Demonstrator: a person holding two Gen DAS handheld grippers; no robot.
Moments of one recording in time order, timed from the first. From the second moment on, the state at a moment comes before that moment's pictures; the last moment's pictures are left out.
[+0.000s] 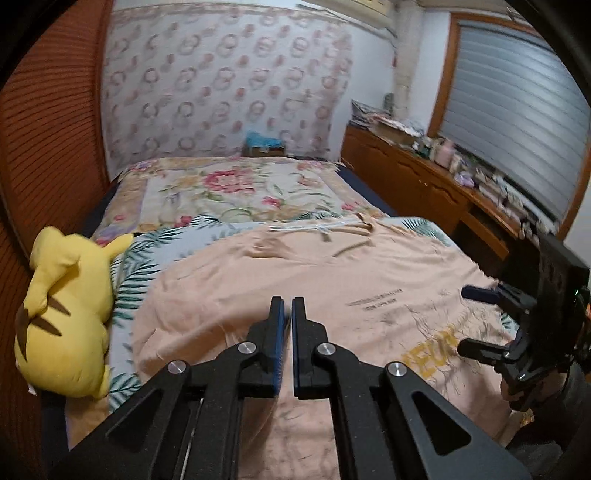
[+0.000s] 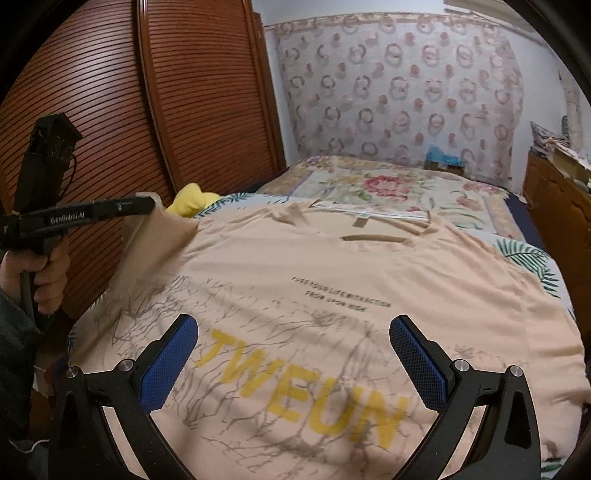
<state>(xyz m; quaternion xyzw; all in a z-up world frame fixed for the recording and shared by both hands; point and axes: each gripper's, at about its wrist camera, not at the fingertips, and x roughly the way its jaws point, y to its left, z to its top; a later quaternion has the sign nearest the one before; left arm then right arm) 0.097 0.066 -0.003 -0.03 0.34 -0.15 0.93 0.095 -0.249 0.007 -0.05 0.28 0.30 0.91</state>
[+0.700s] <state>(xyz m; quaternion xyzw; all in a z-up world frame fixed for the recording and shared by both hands) 0.024 0.134 -0.028 -0.06 0.32 -0.06 0.94 0.100 -0.175 0.012 -0.11 0.27 0.37 0.88</state>
